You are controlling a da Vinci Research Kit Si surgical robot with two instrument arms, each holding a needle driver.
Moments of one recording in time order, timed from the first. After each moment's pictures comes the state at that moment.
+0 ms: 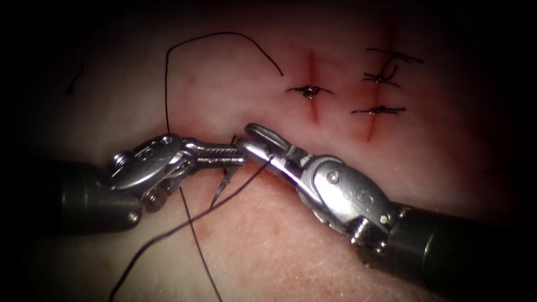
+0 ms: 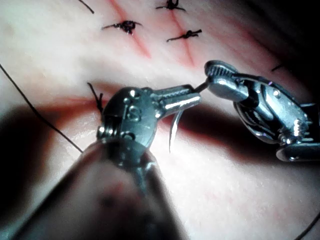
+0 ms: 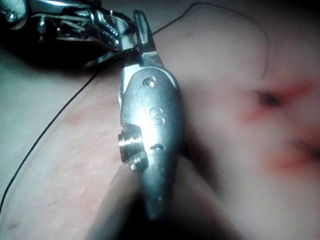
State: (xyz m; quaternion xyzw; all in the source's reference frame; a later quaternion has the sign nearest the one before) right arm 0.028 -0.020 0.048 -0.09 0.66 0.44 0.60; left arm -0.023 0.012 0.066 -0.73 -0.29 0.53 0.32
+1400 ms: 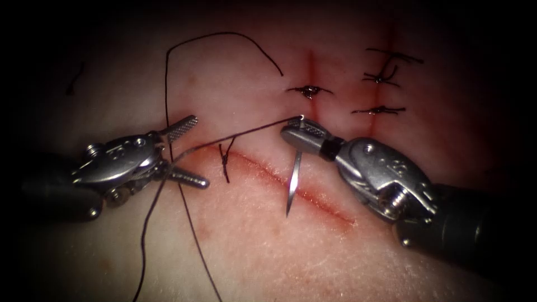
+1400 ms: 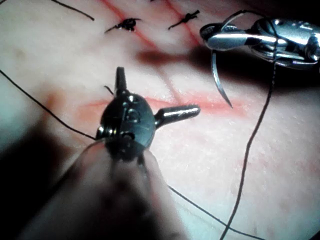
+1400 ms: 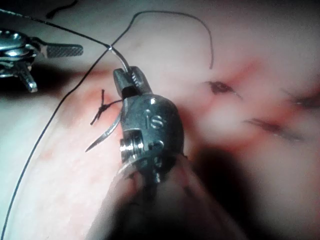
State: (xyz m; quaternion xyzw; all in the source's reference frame) right arm 0.023 -0.019 0.051 0.11 0.48 0.59 0.64; left arm -0.019 0.011 0.067 -0.56 -0.18 0.69 0.42
